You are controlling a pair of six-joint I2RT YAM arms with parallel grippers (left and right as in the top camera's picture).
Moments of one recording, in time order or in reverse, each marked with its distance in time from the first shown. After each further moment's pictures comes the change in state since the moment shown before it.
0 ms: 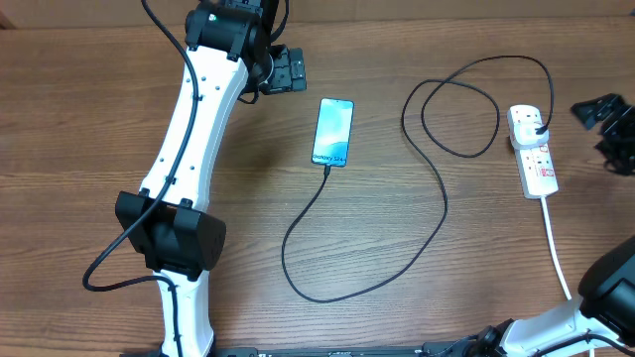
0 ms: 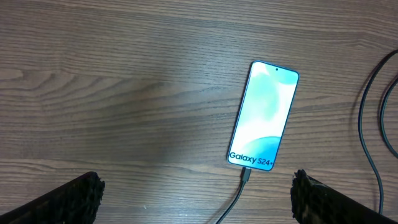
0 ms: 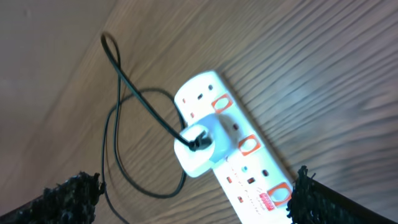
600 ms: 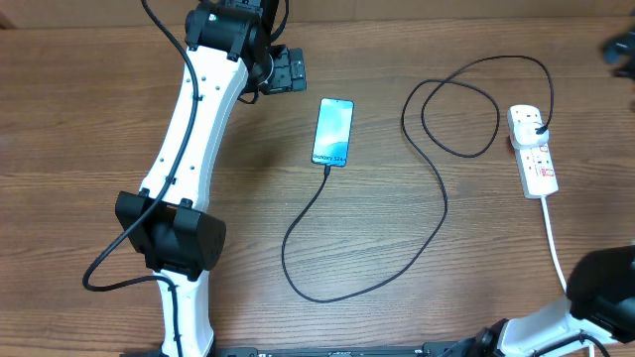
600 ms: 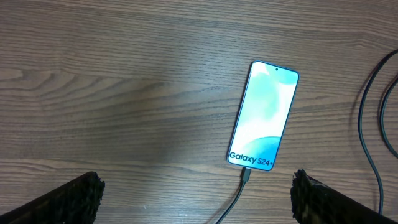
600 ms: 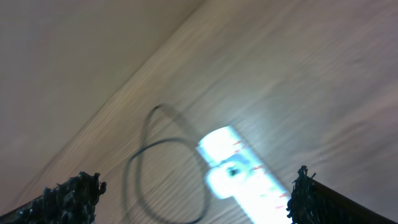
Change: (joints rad) left arm 0.000 0.000 0.000 0.000 0.000 0.000; right arm 0.132 -0.022 0.539 -0.331 0.342 0.180
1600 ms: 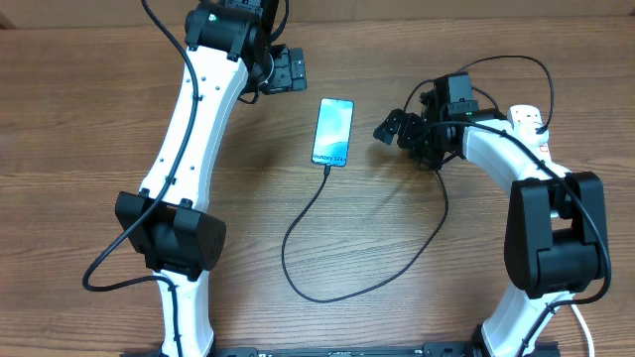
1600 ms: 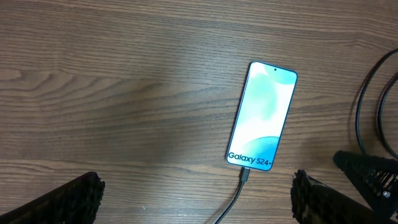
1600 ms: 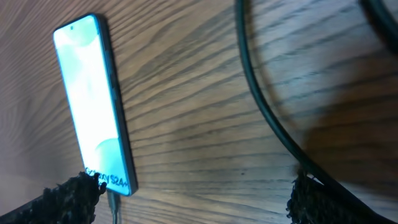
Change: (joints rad) left arm 0.000 0.000 0.000 0.002 0.004 0.000; right arm 0.688 0.133 -0.740 0.594 -0.167 0.205
